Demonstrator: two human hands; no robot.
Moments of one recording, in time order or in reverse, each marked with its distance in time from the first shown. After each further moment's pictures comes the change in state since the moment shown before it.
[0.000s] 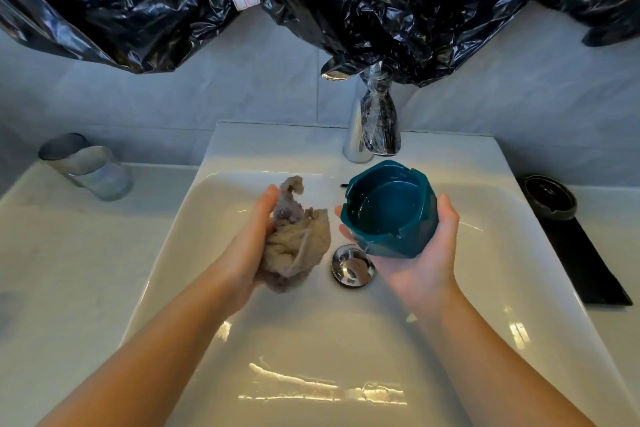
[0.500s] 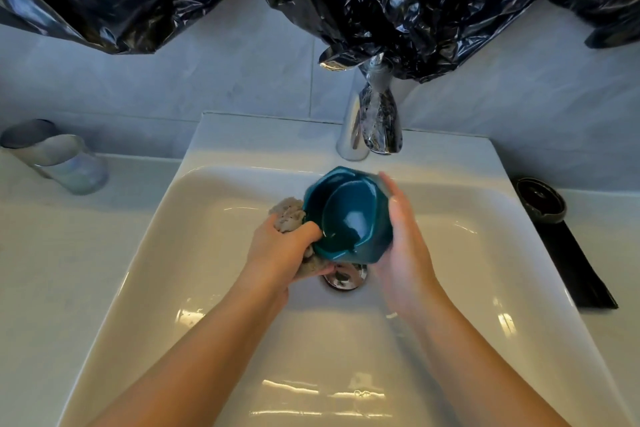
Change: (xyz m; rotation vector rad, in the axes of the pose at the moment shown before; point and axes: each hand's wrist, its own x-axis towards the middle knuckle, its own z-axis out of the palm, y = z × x) left_hand 0.023 -0.015 0.037 -0.191 0.160 0.056; right_hand -0.001 0.008 0.003 -0.523 -0.006 -0.095
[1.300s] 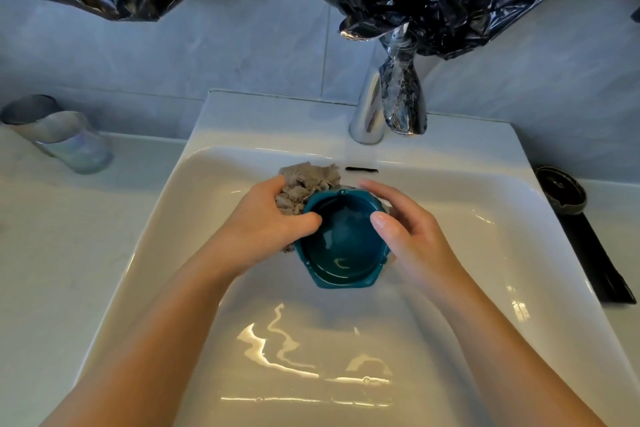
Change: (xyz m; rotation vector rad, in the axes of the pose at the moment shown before) left_hand 0.009 0.023 -0.035 0.465 -0.187 0.257; right_hand -0.007 -0.008 -0.011 -0.470 -0.214 -0.101
